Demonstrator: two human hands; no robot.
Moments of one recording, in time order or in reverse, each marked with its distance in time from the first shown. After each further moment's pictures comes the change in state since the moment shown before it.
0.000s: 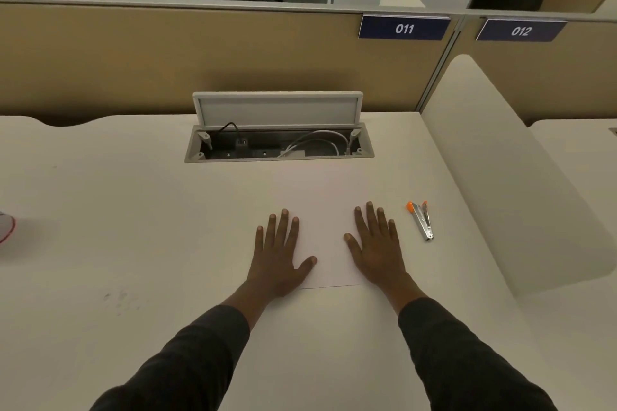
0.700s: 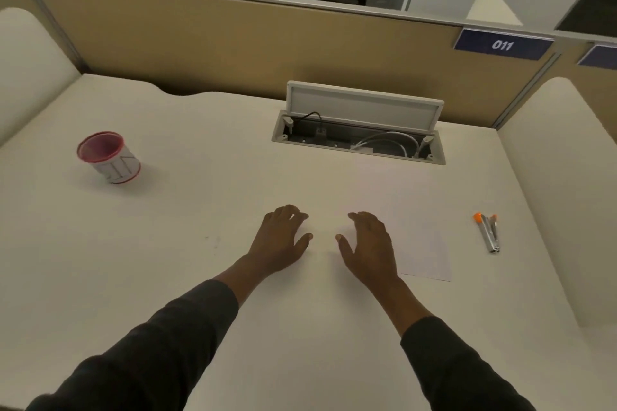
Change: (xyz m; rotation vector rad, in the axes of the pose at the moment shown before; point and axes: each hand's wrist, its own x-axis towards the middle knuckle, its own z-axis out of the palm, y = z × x) left_hand -0.096 -0.105 -0.063 -0.189 0.256 -0.029; right_hand -0.046 -0.173 -0.017 0.263 0.100 -0.161
